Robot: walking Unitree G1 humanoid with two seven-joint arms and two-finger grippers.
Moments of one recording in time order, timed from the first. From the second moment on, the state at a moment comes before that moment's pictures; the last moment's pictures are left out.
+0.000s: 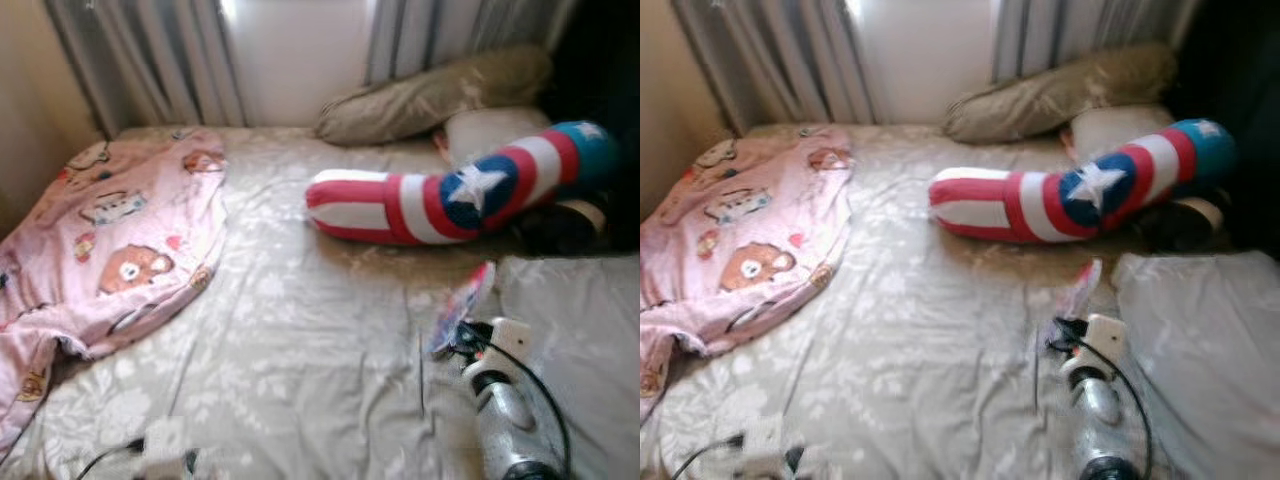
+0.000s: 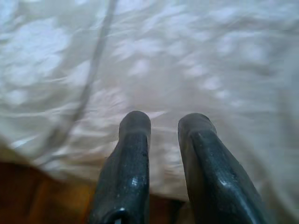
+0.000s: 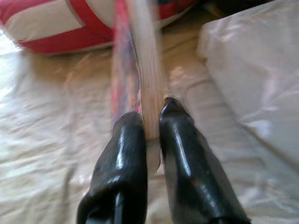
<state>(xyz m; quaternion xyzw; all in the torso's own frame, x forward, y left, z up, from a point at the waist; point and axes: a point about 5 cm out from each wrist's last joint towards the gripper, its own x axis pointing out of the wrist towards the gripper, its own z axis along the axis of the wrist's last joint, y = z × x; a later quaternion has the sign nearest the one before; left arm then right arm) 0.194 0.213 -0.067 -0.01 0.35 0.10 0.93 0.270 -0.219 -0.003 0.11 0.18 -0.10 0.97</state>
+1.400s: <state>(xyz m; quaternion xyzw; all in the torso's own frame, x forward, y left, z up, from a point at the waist) 0.202 0.219 -0.059 -0.02 0.31 0.12 0.94 0.273 -0.191 -0.007 0.11 0.20 -0.01 0.97</state>
